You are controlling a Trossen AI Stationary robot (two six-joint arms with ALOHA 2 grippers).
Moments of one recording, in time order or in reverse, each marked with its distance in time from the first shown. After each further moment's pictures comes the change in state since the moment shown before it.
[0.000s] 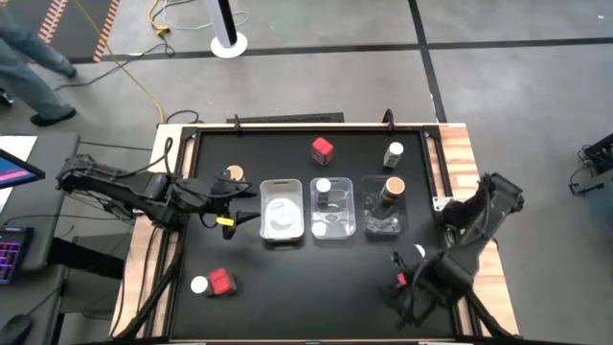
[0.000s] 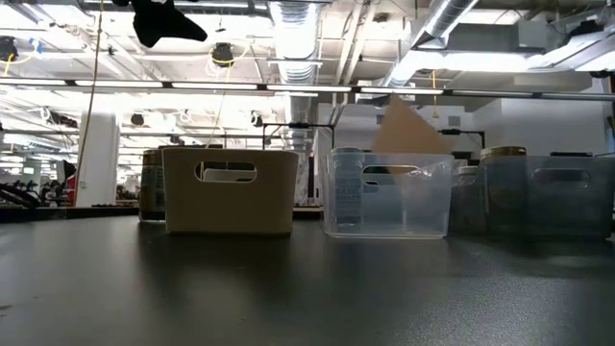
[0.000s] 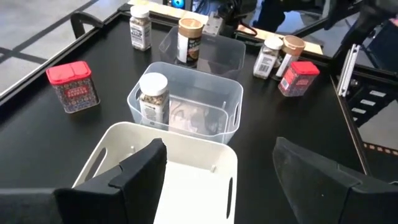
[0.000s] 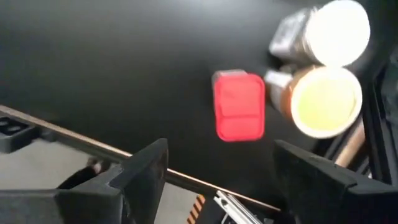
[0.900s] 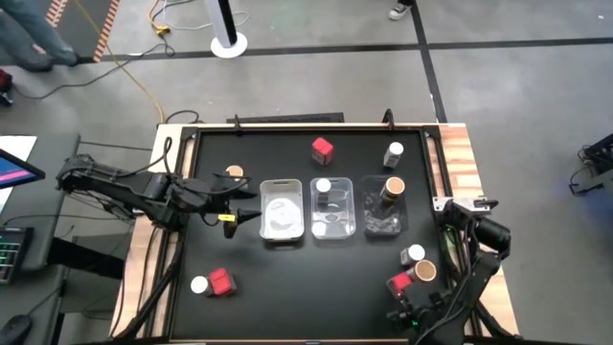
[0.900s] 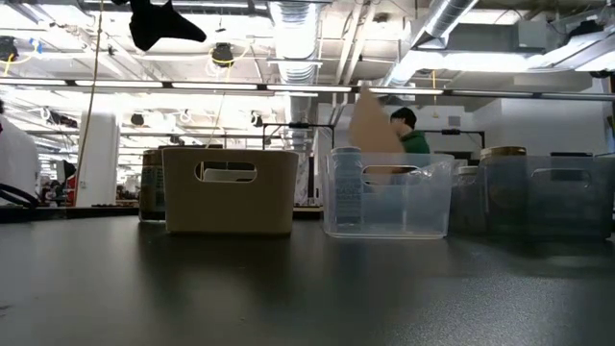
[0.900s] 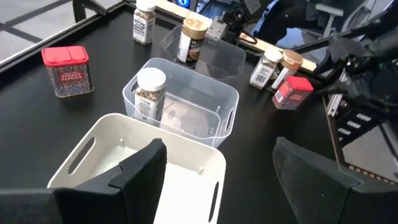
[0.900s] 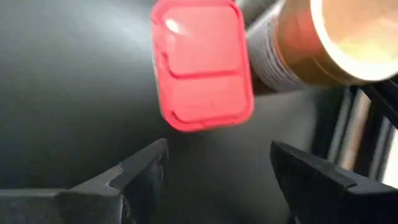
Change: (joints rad) left arm 0.000 0.000 0.000 0.013 -0.001 -0.133; right arm 0.193 0.343 -0.003 -0.034 0.041 0.232
